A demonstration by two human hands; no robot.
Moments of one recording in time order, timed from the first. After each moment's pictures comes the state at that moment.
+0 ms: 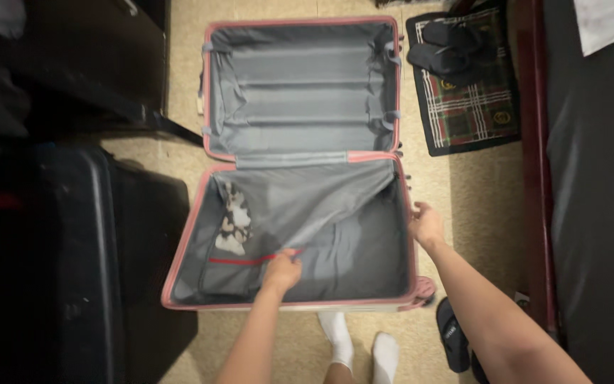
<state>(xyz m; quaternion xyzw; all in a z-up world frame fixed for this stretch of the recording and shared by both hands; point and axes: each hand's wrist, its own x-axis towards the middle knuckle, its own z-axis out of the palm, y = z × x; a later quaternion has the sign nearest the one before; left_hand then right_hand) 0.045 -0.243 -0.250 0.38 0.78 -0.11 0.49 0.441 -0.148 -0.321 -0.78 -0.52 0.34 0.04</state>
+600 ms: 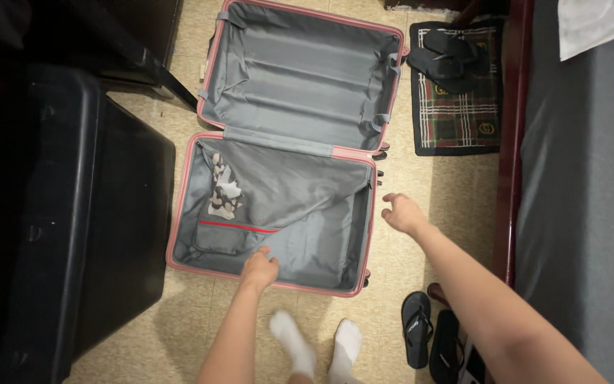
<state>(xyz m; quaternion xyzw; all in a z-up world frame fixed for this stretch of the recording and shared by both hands) 0.076 -0.348 -0.247 0.34 0.82 -0.04 0.45 0.445 -0.151 -0.269 -0.62 -0.69 0.36 -0.11</state>
